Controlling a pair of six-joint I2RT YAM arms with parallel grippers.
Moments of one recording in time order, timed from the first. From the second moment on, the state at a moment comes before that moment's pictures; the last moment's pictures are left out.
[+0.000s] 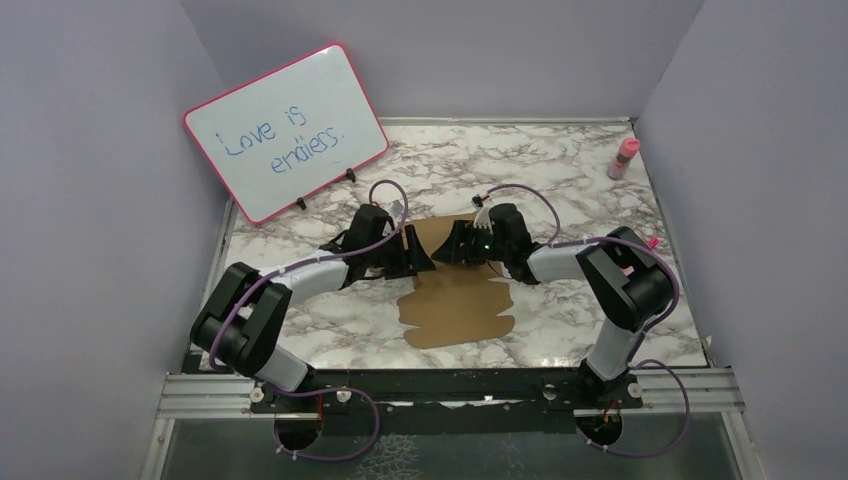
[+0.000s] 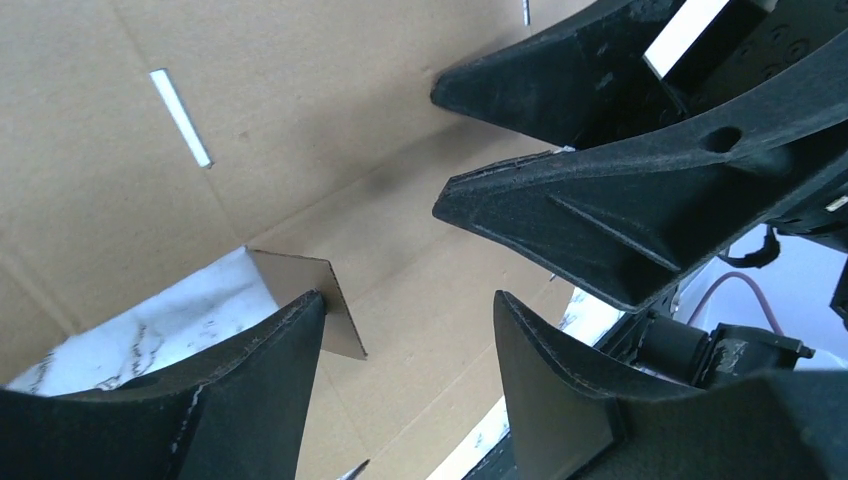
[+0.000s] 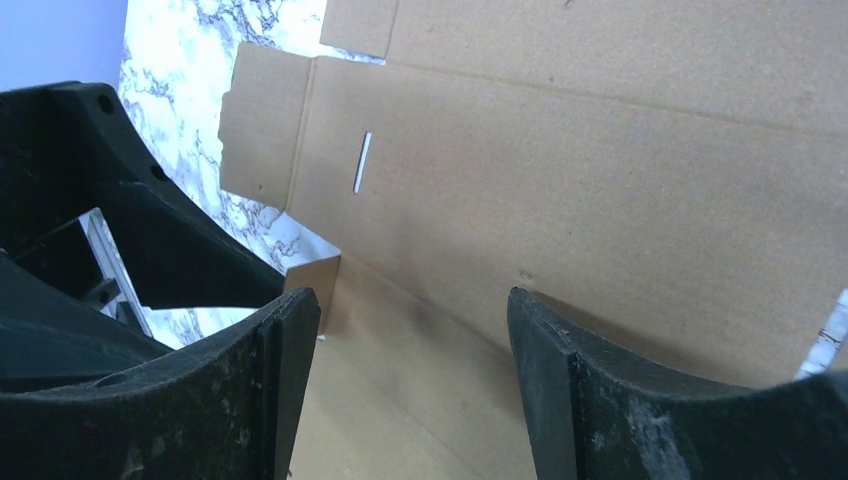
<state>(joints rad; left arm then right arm) -0.51 1.49 0.69 0.07 0.41 -0.74 0.57 1.78 0.73 0.51 -0.41 0.60</state>
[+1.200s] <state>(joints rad) -0.55 1.65 1.00 -0.12 0.21 -0.55 0.33 1.52 0.83 0.11 -0.16 0.44</state>
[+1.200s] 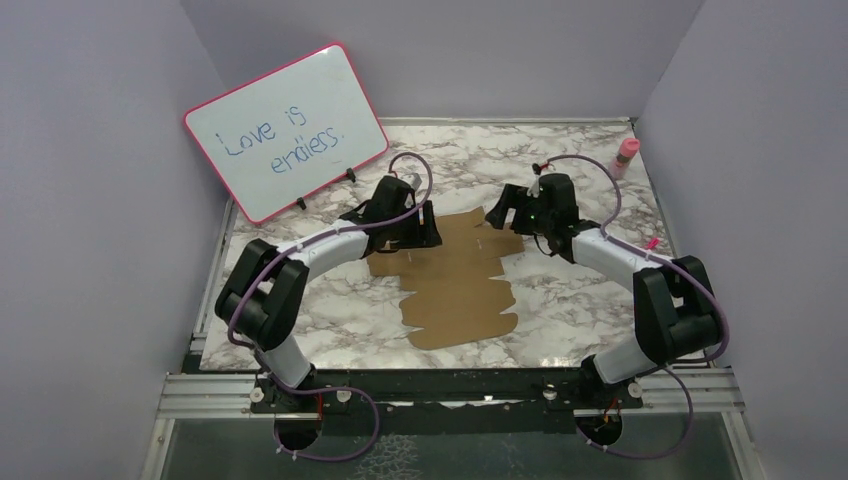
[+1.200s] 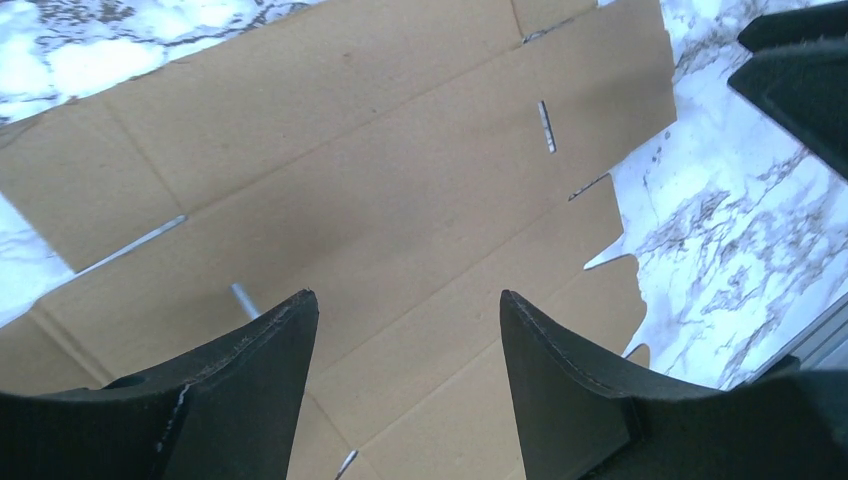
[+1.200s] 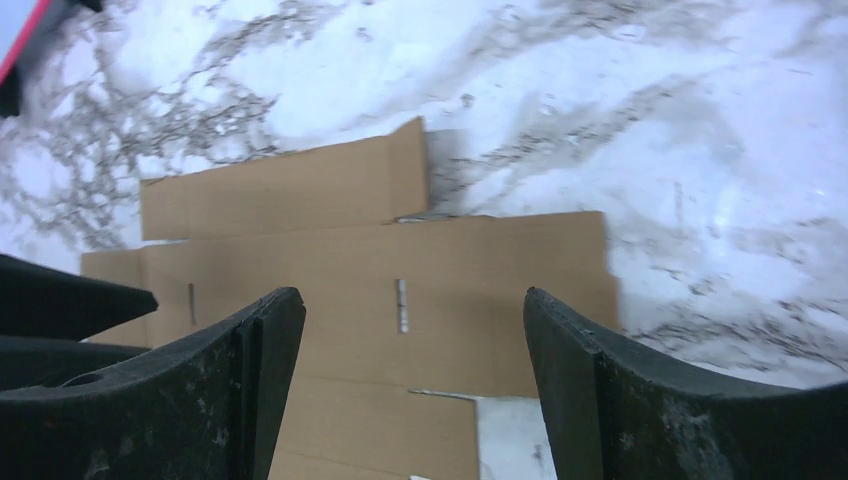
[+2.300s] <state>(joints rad) -0.57 1.81 1.05 -0.09 0.24 -0.48 0.19 1.65 0.79 0.11 -0.22 0.46</state>
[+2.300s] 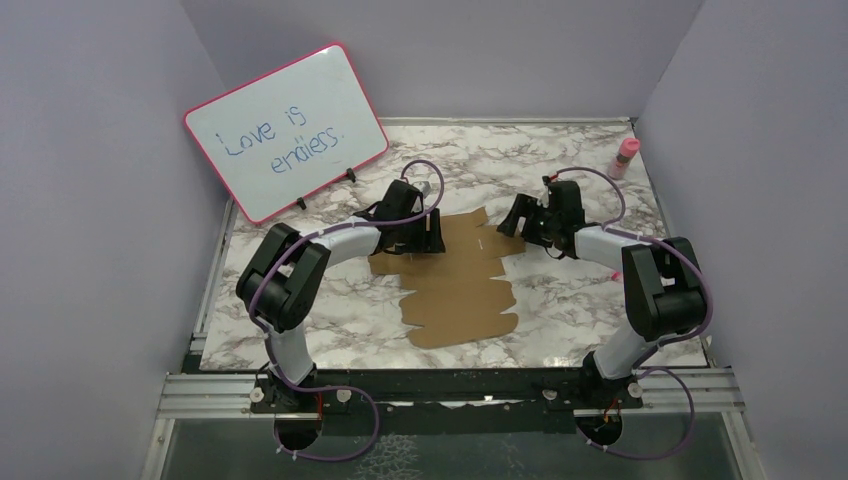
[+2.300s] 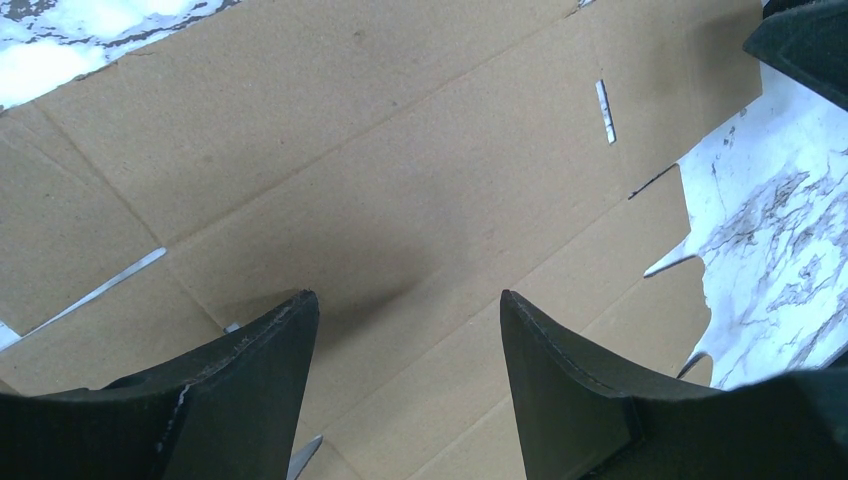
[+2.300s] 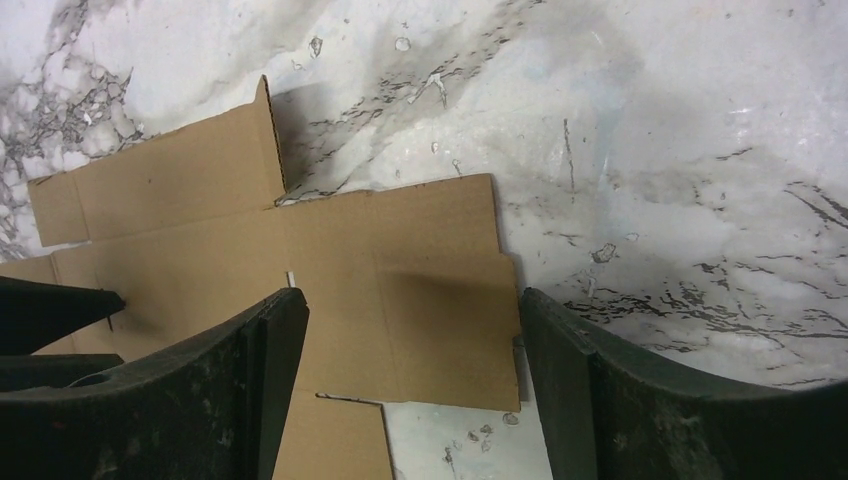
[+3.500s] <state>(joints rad) -0.57 1.81 1.05 -0.08 0.24 -0.49 0.23 1.55 0.81 0.09 -0.56 0.48</state>
